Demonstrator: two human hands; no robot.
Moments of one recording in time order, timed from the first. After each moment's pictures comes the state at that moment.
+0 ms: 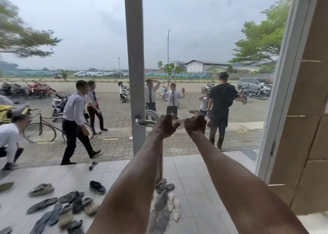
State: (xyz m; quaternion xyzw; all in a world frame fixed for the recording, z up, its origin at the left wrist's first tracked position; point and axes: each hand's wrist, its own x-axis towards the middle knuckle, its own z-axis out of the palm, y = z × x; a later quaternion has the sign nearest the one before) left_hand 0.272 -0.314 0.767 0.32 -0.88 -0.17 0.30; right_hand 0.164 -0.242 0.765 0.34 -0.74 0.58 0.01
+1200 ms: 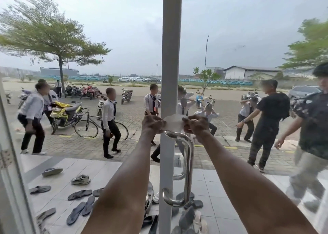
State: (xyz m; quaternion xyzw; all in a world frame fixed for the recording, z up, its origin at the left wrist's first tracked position) left_hand 0.366 -0.426 0.784 0.48 -0.61 -0.39 0.50; right_hand 0.189 -0.379 0.781 0.42 -0.58 0.64 -0.27
